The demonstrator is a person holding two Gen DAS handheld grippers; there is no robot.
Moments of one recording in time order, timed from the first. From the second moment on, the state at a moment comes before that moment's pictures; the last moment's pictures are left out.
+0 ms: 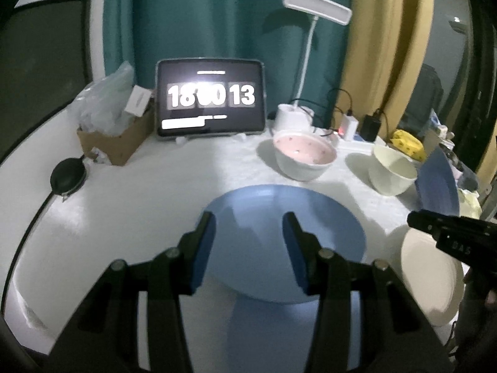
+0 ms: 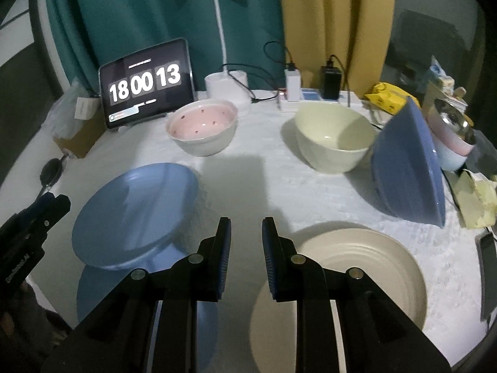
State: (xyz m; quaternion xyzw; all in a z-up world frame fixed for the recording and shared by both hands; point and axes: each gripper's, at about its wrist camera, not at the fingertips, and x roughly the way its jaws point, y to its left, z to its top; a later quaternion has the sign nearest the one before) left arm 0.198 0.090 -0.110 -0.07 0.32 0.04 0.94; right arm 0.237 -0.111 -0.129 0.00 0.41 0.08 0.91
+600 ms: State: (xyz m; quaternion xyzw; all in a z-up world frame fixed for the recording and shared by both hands) left arm 0.224 0.139 -0.142 -0.10 0.36 0.08 0.93; right arm 0.274 -0.064 -0.150 -0.01 0.44 0.11 0.89
